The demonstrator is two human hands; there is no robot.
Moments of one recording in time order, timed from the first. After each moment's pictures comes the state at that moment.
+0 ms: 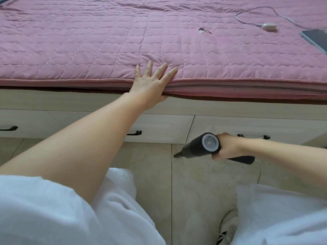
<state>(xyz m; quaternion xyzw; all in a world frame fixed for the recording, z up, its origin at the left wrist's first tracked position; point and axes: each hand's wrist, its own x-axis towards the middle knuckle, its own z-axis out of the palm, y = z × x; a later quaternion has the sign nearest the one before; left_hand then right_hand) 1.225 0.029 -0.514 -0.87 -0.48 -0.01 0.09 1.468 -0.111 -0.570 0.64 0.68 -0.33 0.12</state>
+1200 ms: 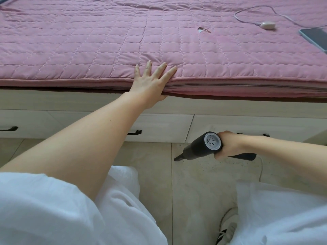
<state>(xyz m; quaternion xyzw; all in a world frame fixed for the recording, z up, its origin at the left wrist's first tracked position) 1.226 0.030 -0.516 -0.87 -0.48 -0.01 0.09 1.470 -0.112 -0.566 0.66 0.67 -0.31 0.15</state>
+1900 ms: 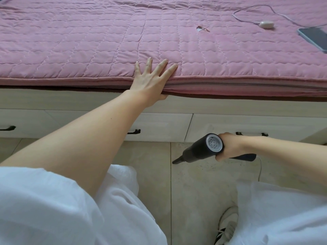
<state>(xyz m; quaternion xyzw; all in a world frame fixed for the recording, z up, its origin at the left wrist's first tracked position) 1.231 0.031 -0.513 -0.87 -0.48 -0.03 0.09 1.473 -0.118 -0.566 0.66 0.66 -0.32 0.16</state>
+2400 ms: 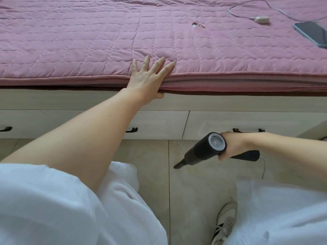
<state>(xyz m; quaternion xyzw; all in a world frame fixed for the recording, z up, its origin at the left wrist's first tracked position) 1.237 0.031 -0.515 -0.87 -0.48 -0.02 0.10 1.488 -0.124 -0.567 0.65 0.66 -0.34 0.17</state>
